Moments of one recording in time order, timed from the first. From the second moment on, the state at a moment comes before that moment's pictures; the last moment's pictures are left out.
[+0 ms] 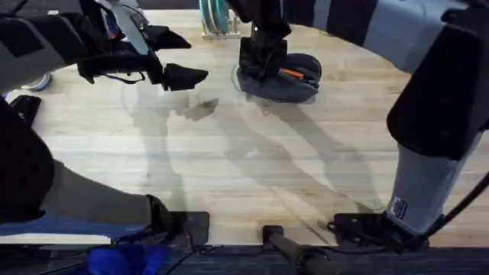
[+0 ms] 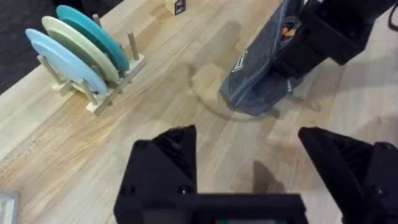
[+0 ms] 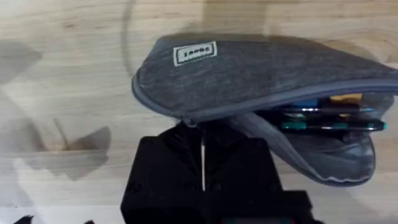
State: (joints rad) left arm 0.30 1.67 1.07 -0.55 1.10 1.03; right arm 0.65 2.15 1.90 -1.11 0.15 0.73
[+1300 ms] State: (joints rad) left arm 0.30 1.67 1.07 -0.55 1.11 1.05; right arm 0.65 2.16 2.12 -1.27 0.14 0.67
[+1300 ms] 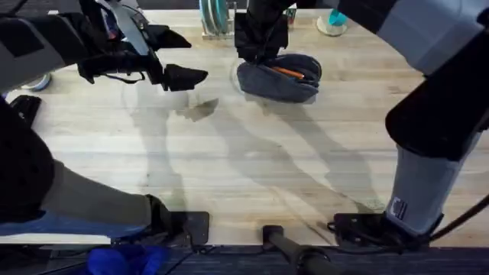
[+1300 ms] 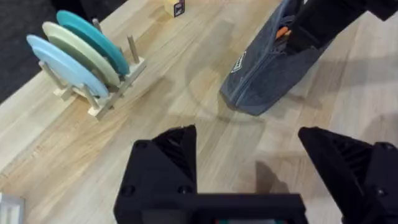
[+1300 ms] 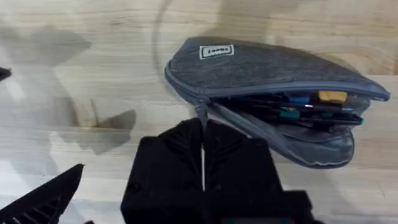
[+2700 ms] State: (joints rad) left arm 0.03 1.94 1.07 -0.10 1.26 1.02; right arm 0.65 2.16 2.12 -1.27 0.14 0.66
